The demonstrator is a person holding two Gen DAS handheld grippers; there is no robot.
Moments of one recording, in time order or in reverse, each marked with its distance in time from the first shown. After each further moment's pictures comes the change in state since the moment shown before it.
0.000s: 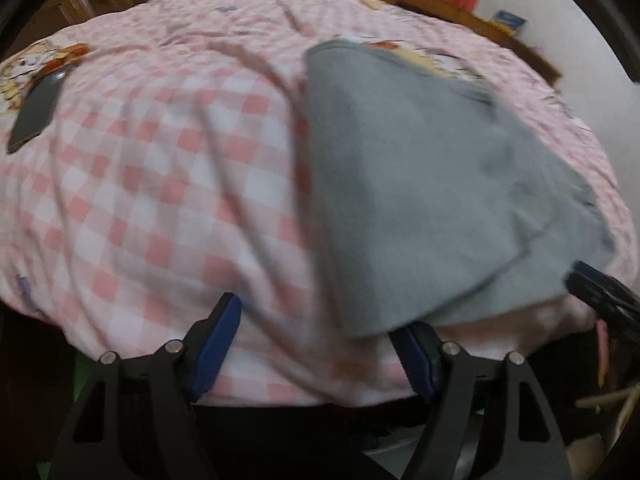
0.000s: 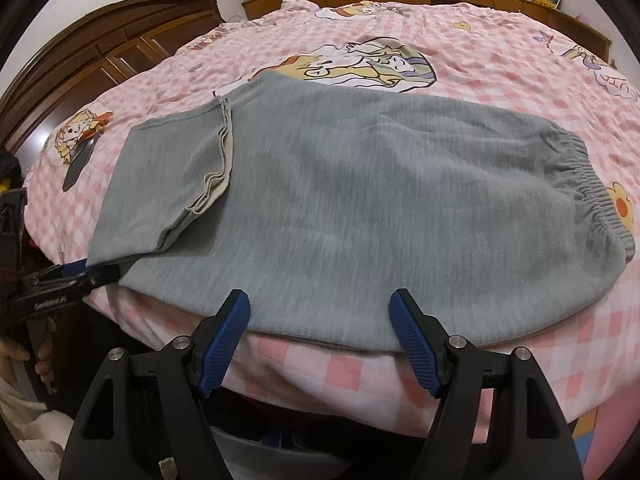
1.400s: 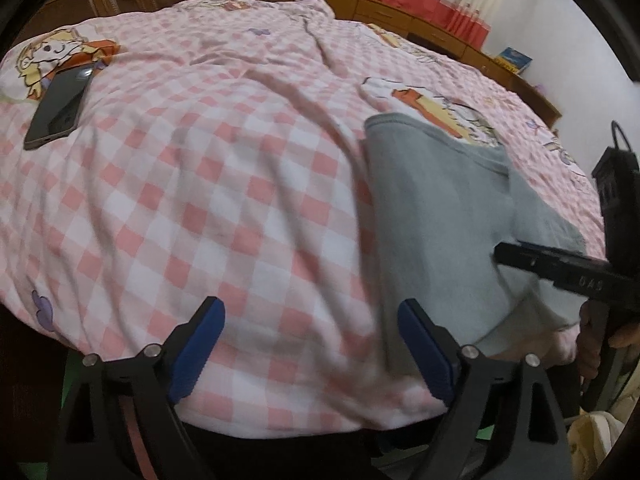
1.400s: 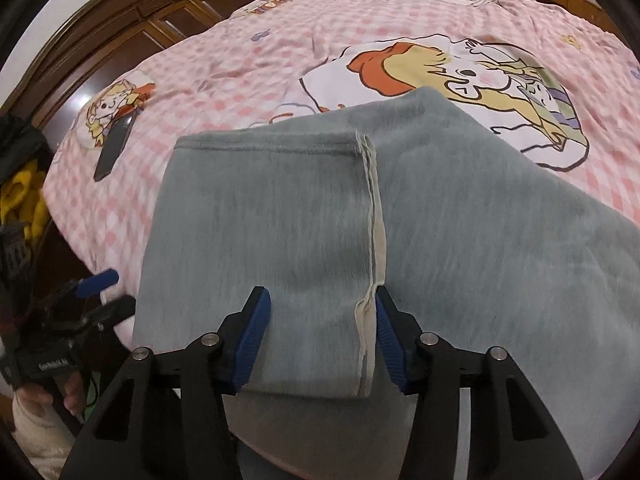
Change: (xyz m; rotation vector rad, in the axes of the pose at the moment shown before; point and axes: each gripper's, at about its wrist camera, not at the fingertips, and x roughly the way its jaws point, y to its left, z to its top) left arm -0.018 0.048 0.019 -0.072 -0.084 -0.065; right arm 0.071 0.083 0.085 -0.110 0.127 0.177
